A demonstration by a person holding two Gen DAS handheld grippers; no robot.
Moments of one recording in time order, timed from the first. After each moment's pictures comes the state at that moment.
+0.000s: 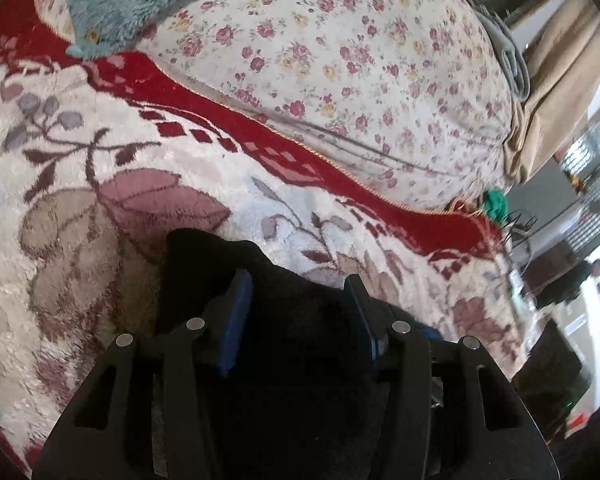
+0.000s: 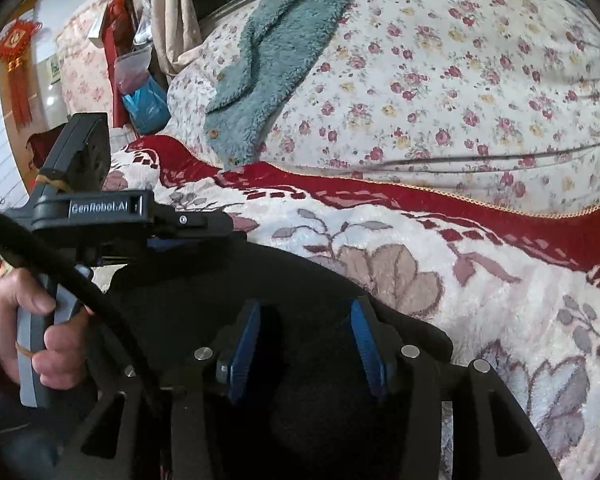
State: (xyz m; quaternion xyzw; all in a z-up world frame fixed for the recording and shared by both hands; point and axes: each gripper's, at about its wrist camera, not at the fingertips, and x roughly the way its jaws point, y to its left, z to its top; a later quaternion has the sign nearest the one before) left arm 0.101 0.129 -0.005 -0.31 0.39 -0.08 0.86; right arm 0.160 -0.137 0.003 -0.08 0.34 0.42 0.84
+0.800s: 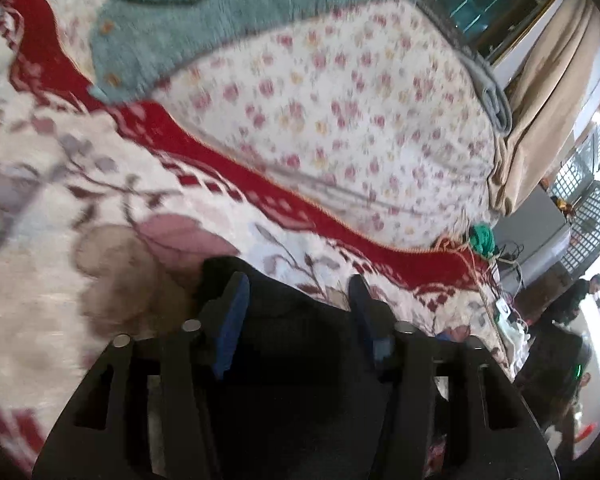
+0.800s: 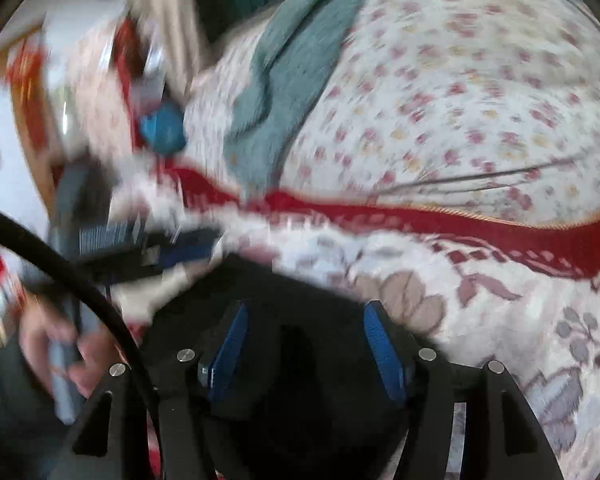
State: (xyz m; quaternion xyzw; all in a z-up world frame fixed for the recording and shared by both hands) left arm 0.052 0.154 0.029 -0.31 0.30 -0.05 0.90; right arm 0.168 -0.169 0.040 0.02 0.33 0.45 0.83
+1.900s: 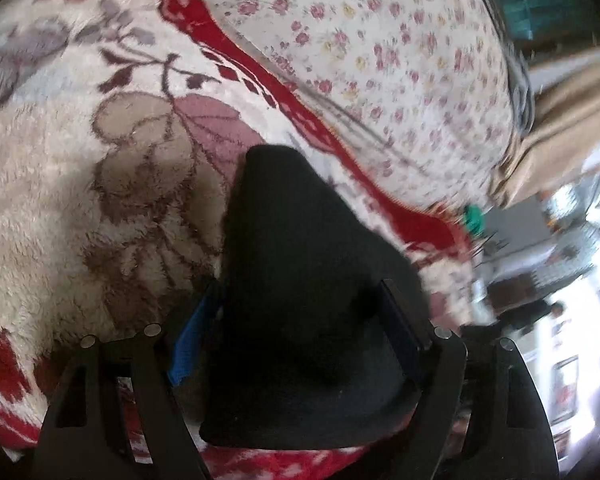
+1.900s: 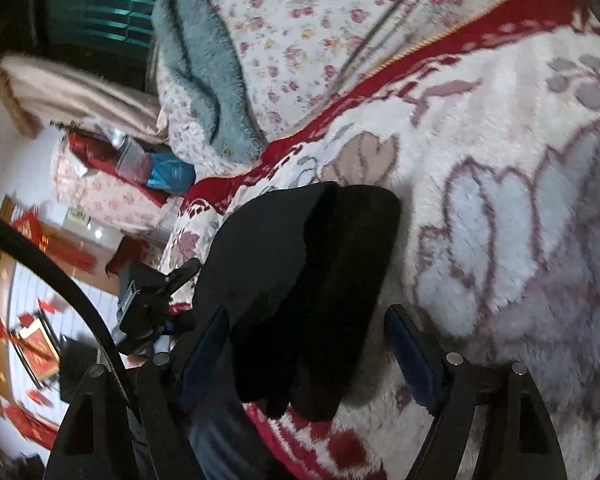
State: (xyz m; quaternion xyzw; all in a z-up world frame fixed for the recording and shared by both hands) left arm 0.053 0.157 -0.018 -0.38 0.43 -0.09 0.81; right arm 0.195 -0.227 -0.026 0.22 0.53 0.46 0.68
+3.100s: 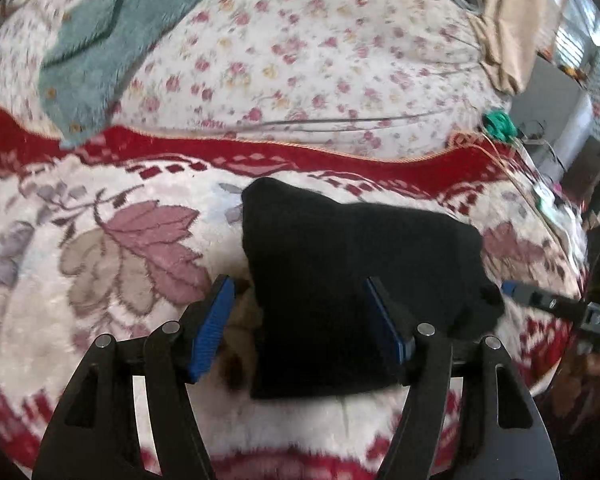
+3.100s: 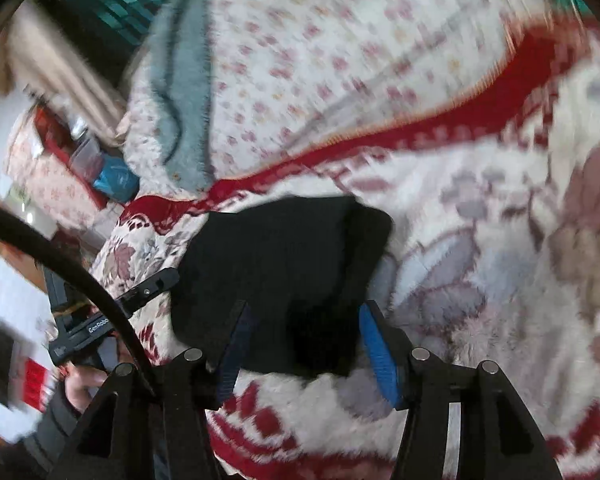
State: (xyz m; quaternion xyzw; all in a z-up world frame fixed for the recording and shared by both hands) left arm 0.052 0.054 0.037 -0.10 0.39 -0.06 0.91; right arm 0.183 -0.286 0.041 0.10 0.46 0.37 0.80
